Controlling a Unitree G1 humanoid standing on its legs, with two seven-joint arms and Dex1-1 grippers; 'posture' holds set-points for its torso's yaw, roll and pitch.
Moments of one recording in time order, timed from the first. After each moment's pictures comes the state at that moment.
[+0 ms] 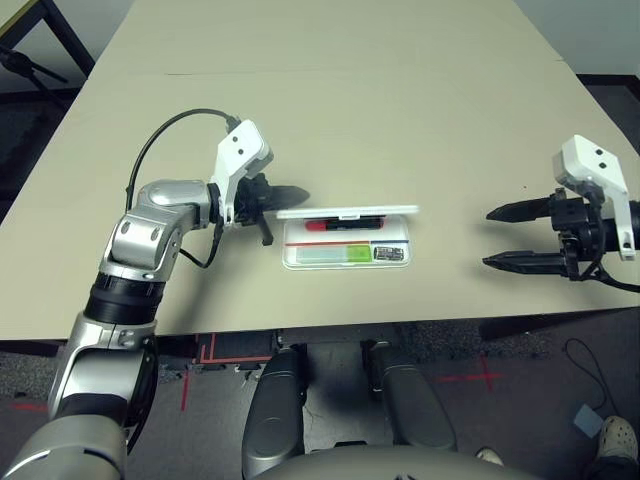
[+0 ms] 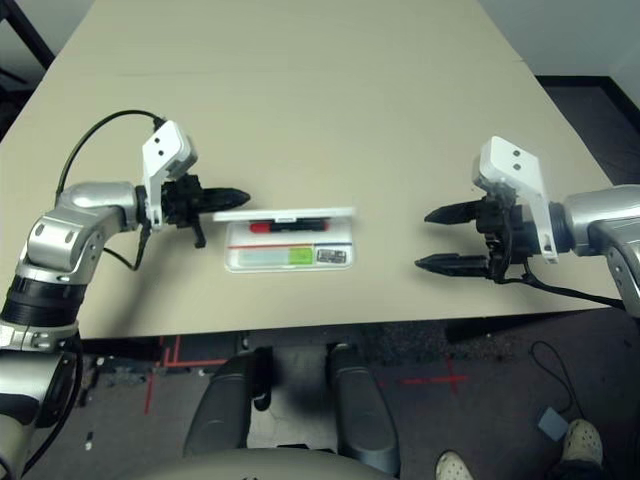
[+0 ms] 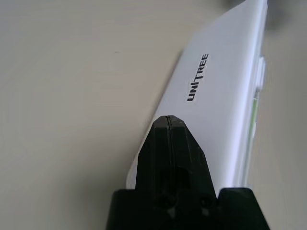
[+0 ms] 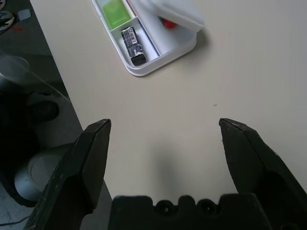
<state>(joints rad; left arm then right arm) -0.57 0.63 -0.10 -0.09 -0.32 0.64 -1.05 -0.37 -1.09 -0.05 -0.12 0.46 0.65 1.33</state>
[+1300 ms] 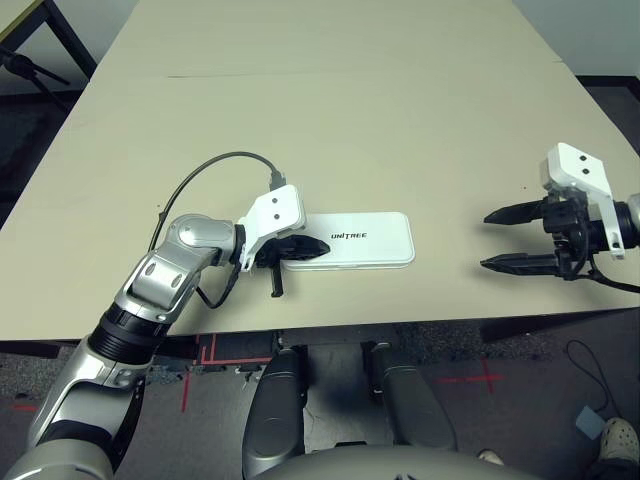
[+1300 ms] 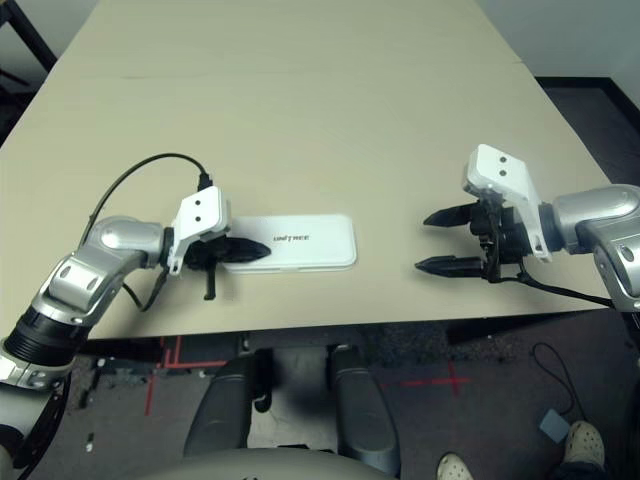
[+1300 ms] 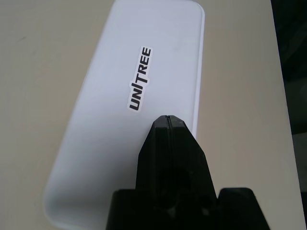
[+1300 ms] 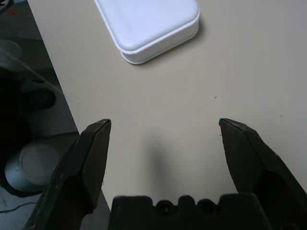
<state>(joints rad) -0.45 0.67 -0.29 -0.18 -0.25 0.50 -1.06 -0.39 -1.07 0.02 -0.08 0.39 0.60 1.34</state>
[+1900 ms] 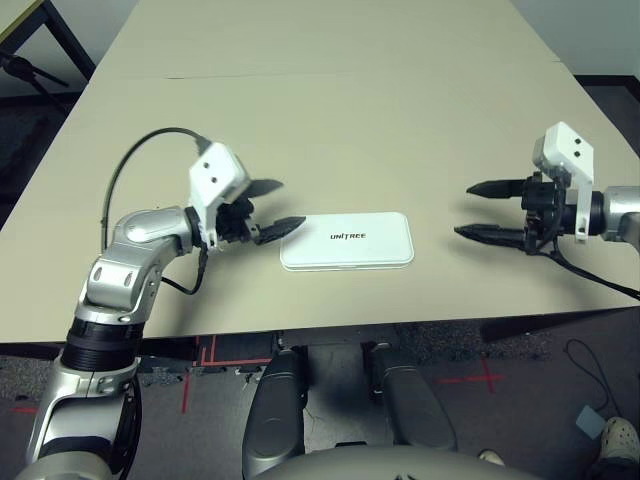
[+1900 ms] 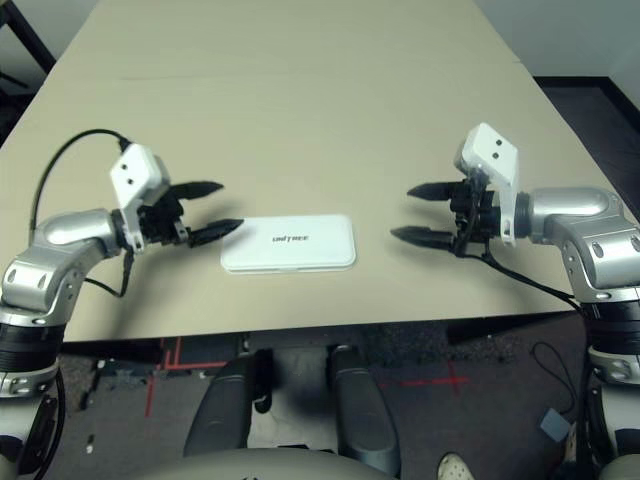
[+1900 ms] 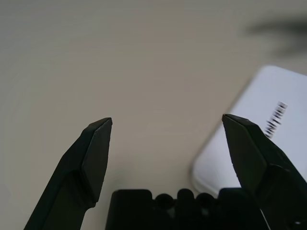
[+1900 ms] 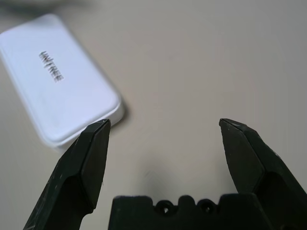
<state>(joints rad) -0.38 0.61 0.19 -0.17 -0.39 0.50 -0.79 -0.54 -0.76 -0.10 0.14 0.36 0.44 0.99</state>
